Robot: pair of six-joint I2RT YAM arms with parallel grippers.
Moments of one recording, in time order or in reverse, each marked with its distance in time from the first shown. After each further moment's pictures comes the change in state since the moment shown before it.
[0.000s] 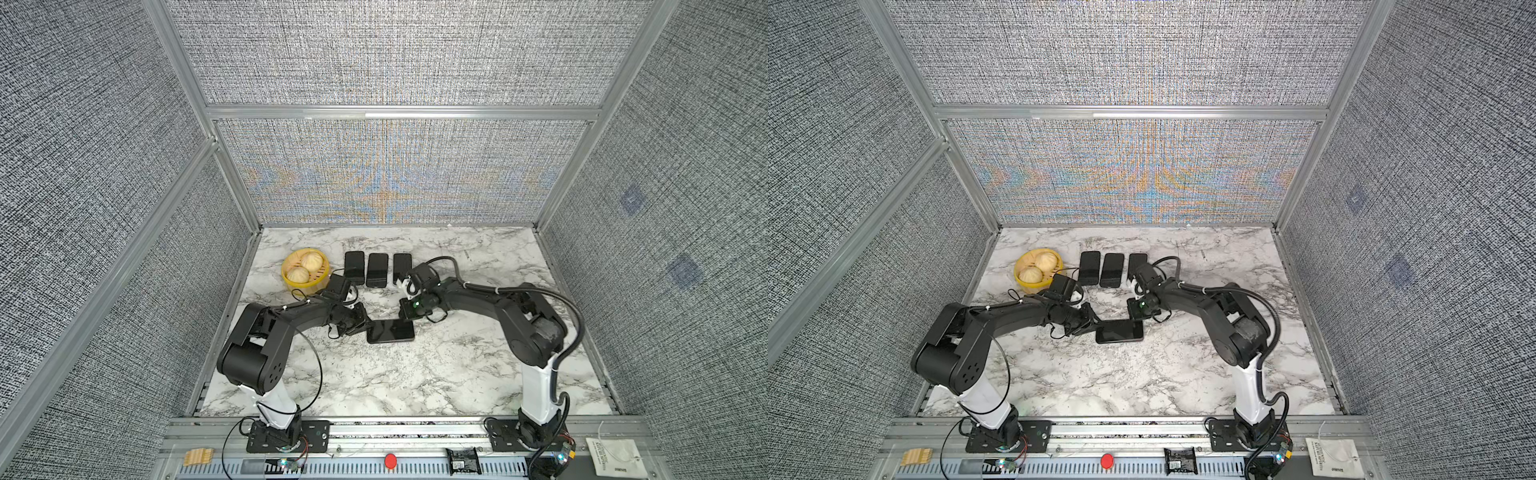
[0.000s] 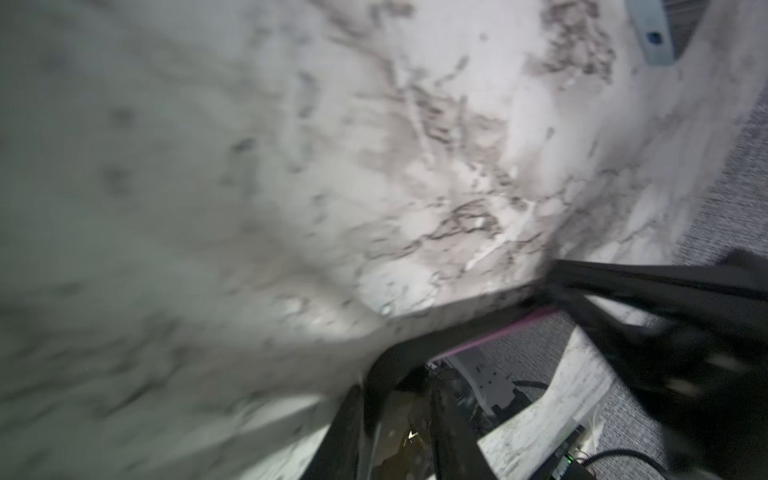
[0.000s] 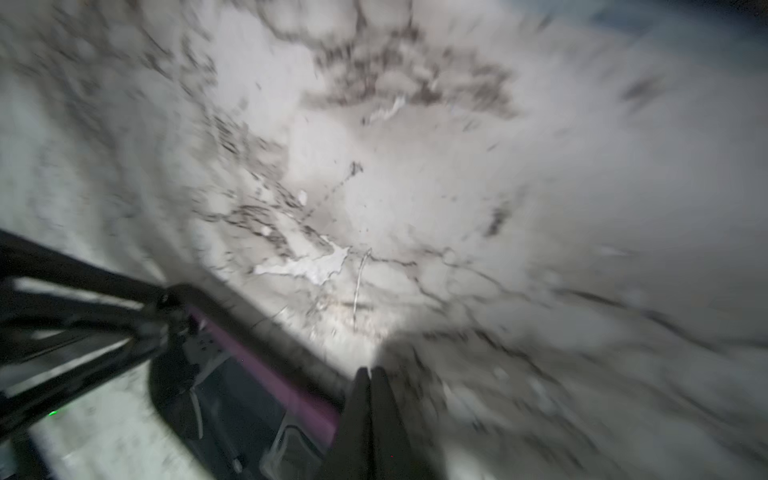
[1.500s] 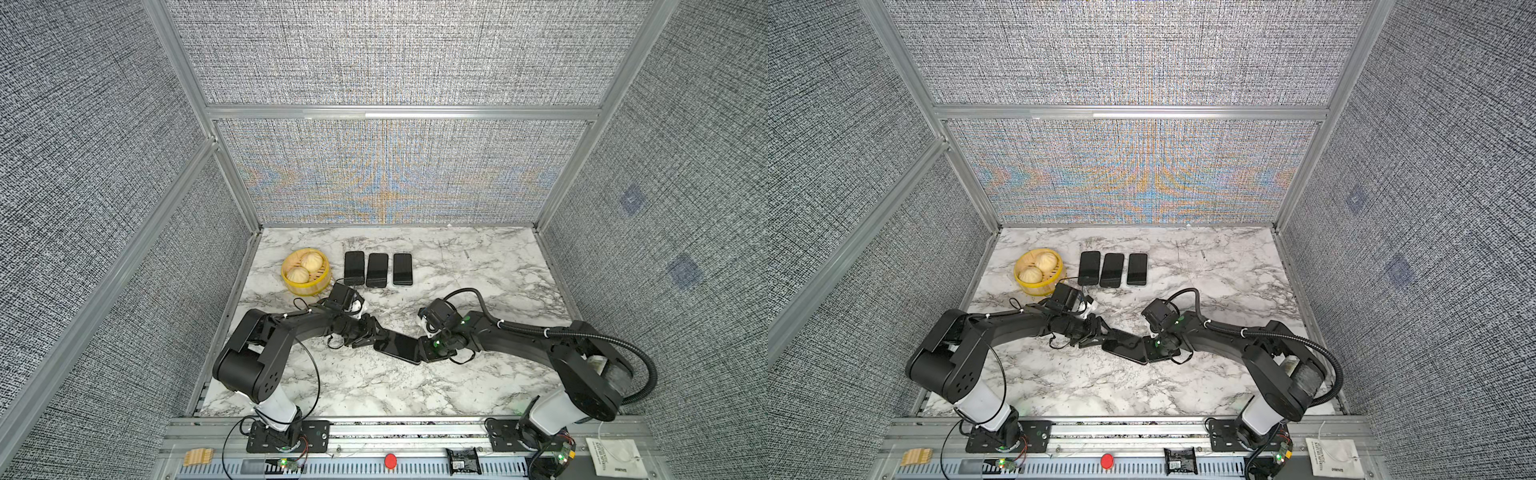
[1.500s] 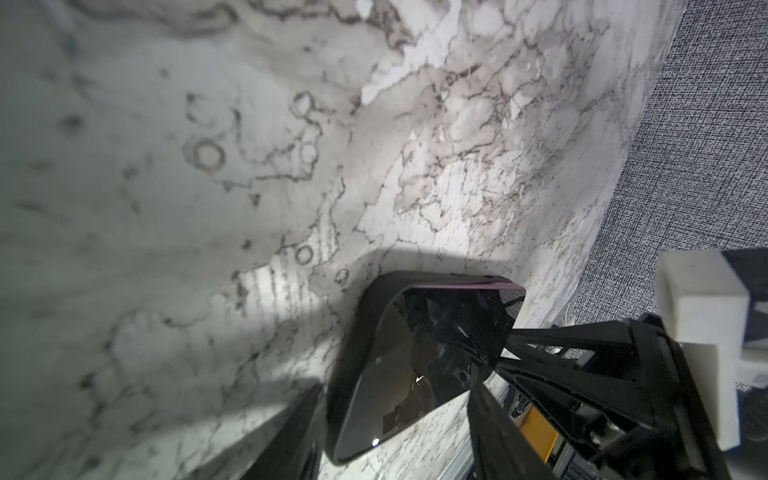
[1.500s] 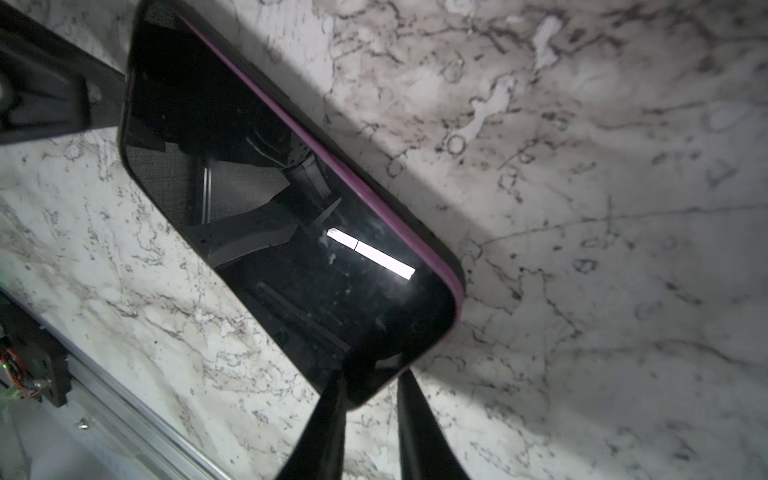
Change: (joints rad) left arm -0.045 -0.059 -0.093 0.032 0.181 0.072; right arm 0.140 -0.443 -0.407 -0.129 0.126 0.209
